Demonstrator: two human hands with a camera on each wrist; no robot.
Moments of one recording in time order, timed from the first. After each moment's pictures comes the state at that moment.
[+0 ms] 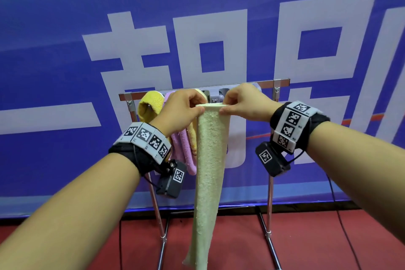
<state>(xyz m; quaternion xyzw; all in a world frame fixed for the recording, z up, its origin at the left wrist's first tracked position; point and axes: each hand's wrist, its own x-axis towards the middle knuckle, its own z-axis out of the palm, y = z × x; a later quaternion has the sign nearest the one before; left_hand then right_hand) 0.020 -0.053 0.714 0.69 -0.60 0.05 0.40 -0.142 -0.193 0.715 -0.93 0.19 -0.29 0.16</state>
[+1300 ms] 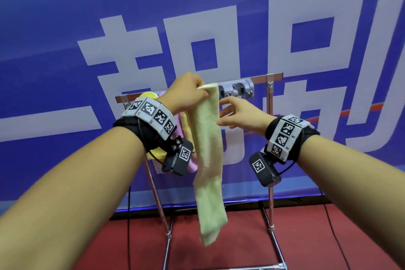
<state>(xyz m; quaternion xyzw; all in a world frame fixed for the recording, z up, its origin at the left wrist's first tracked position) -0.022 -0.084 0.754 0.77 -0.56 0.09 0.29 -0.159 -0.202 0.666 -0.83 0.19 -0.26 0.46</state>
